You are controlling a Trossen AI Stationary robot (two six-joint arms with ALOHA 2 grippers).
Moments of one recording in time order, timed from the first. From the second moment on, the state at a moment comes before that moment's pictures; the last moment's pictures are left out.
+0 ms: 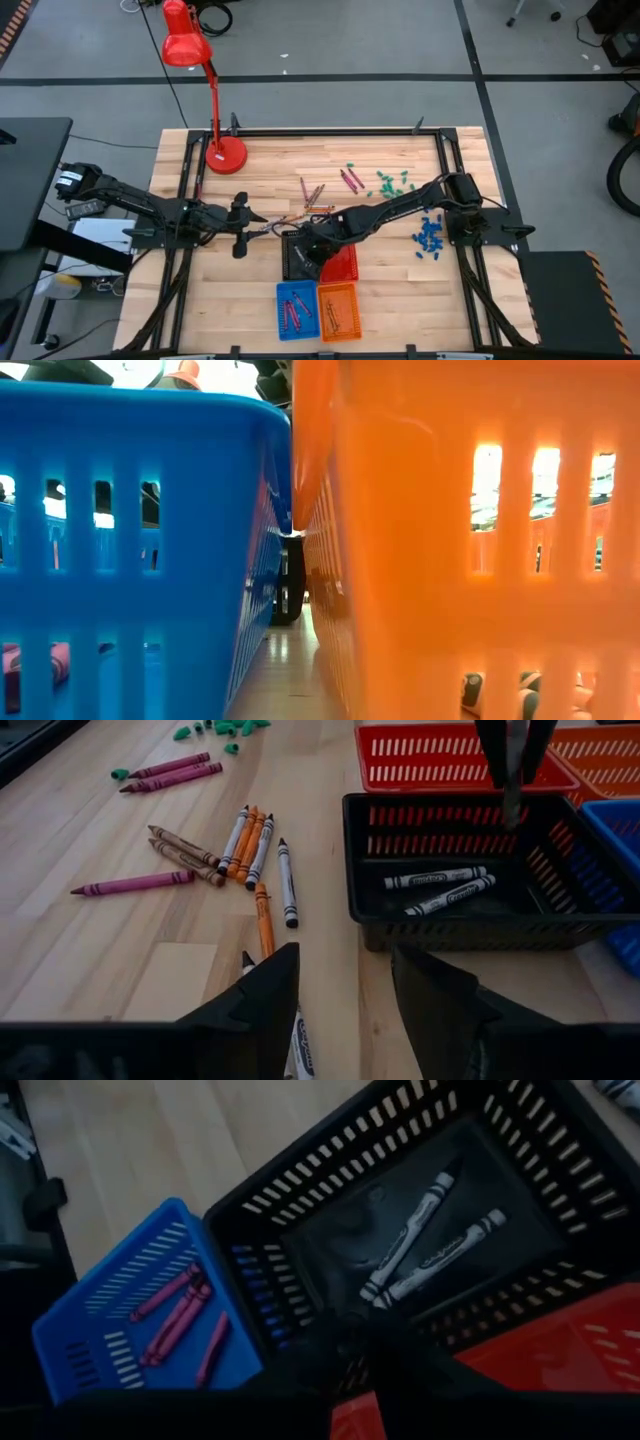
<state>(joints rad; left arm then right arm) -0.21 0.84 0.16 0.20 -0.25 -0.11 0.20 2.04 1.59 -0.56 -0.08 0.75</state>
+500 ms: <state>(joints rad) -0.21 0.84 0.16 0.07 -0.19 -0.21 0.17 1.99 1.59 -0.57 0.03 0.69</state>
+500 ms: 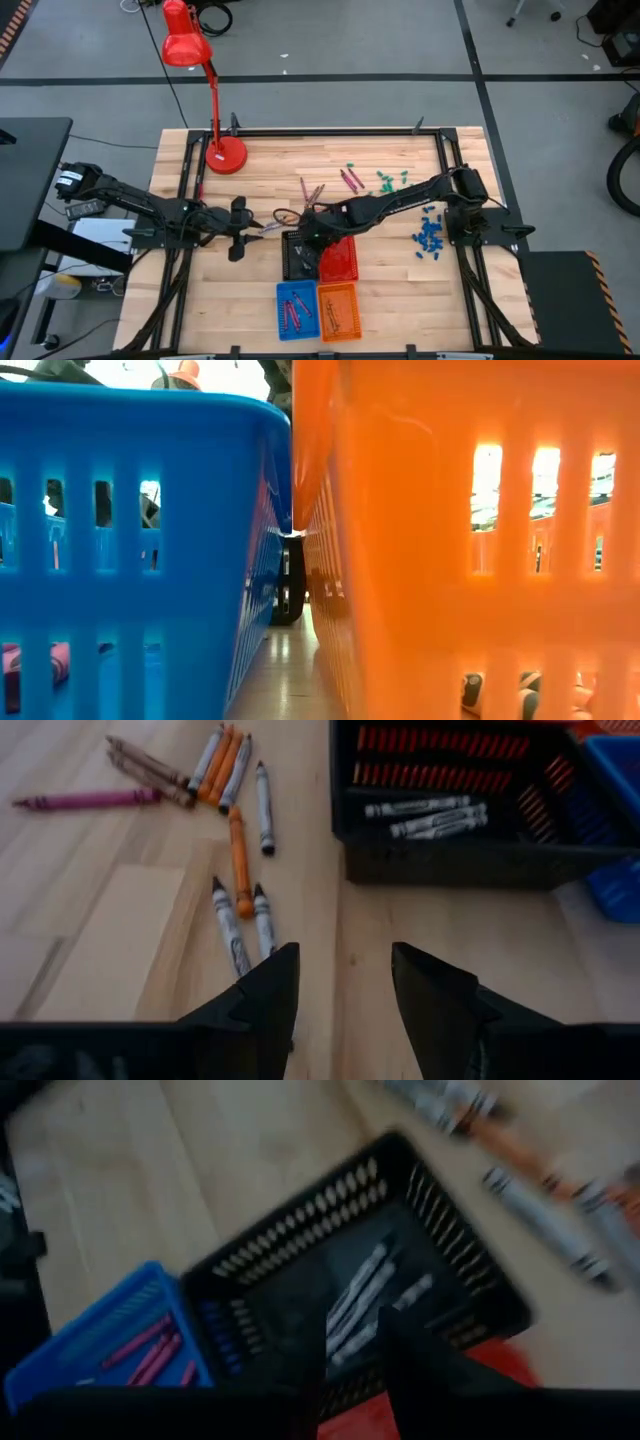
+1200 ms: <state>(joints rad) -0.20 1.03 0.16 0.17 -0.38 -0.18 0.28 1.95 1.49 -0.22 0.49 0.47</state>
